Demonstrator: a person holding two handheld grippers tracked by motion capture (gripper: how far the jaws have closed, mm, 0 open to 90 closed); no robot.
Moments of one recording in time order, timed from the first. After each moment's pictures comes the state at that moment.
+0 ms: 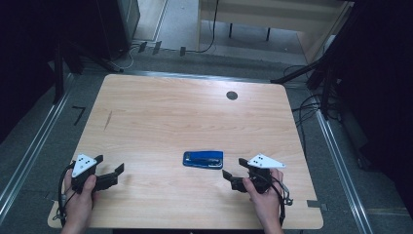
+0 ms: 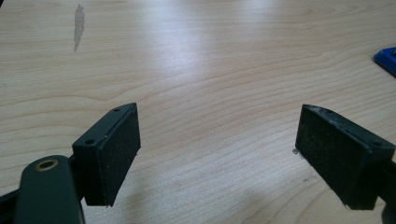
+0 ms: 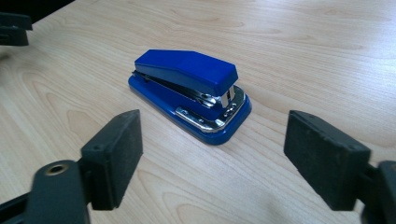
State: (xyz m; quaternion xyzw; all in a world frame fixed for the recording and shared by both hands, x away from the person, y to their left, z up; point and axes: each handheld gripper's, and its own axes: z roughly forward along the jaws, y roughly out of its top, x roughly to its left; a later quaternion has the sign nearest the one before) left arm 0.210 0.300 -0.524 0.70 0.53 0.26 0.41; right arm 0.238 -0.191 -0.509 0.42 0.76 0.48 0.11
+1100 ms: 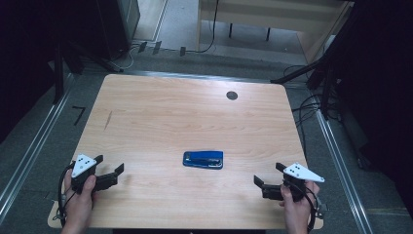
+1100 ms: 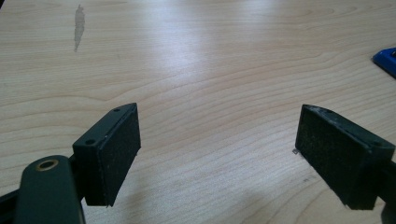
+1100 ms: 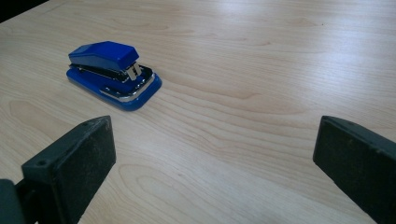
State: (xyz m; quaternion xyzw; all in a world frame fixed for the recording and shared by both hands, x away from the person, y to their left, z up) left arm 0.209 0.300 -0.524 0.70 0.53 0.26 0.41; right arm 0.214 -0.276 -0.510 0.46 0.73 0.48 0.18
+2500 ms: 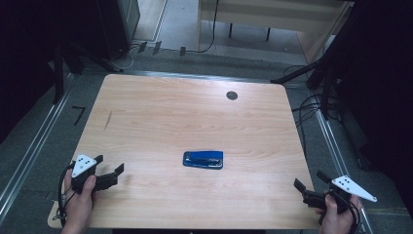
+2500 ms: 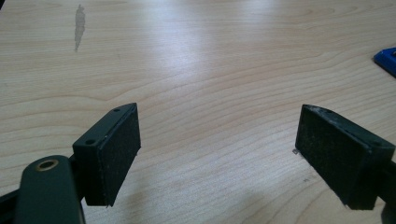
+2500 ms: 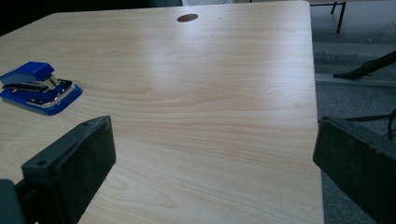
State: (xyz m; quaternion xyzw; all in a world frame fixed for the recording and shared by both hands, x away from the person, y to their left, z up) left arm 0.209 0.300 -0.524 0.70 0.53 0.26 0.41; right arm 0.188 -0.384 -0.517 0.52 0.66 0.50 0.24
